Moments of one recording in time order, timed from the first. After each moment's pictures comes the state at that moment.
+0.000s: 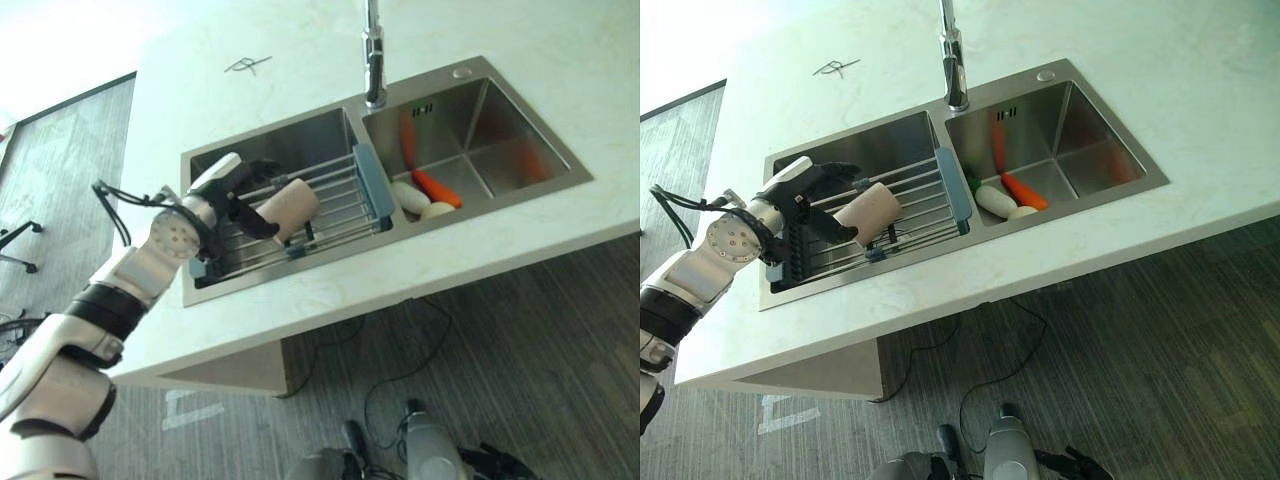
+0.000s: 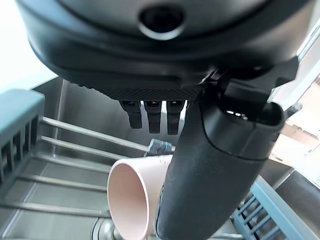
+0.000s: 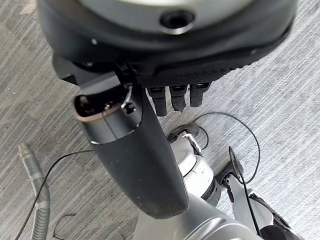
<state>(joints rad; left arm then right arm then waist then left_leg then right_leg) -0.89 0.93 -0.65 0.46 -0.18 0.06 -0.05 -0.05 -0.36 0.07 1.30 0.65 0.00 0.14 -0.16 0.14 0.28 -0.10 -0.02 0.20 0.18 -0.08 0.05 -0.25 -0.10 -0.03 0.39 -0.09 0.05</state>
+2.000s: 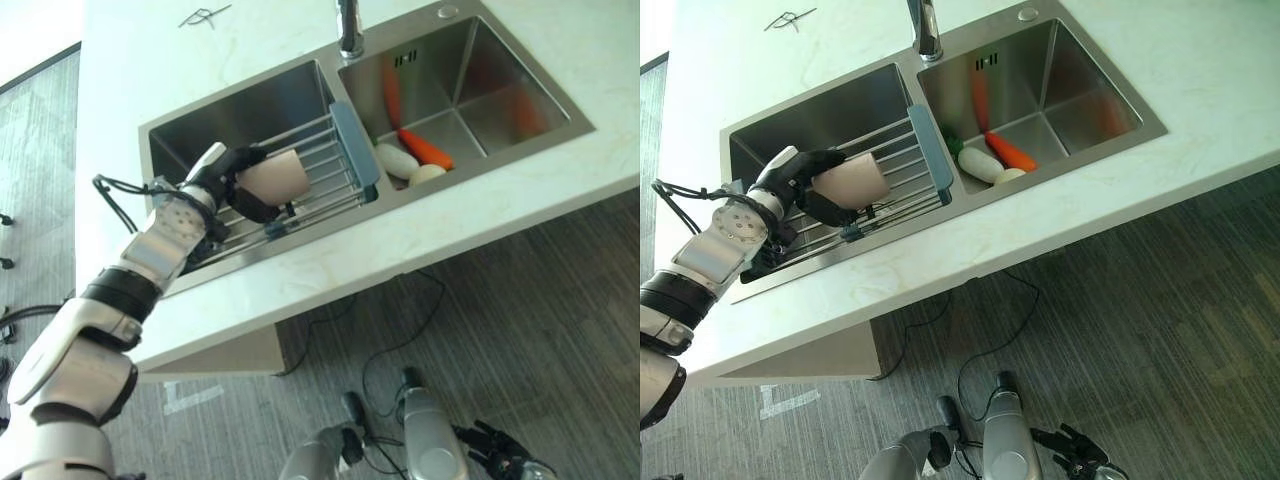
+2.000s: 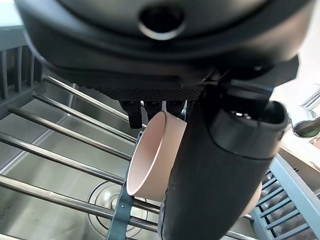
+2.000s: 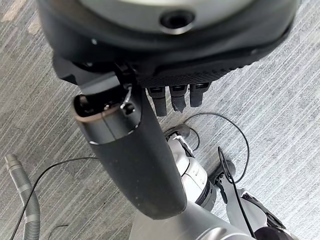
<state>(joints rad) -0.99 0.84 -0.63 0.58 -0.32 0.20 0.00 -0.09 -0.37 0.10 1.26 0.69 0.01 0.14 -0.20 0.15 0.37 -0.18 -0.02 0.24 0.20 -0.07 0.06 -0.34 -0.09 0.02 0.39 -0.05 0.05</state>
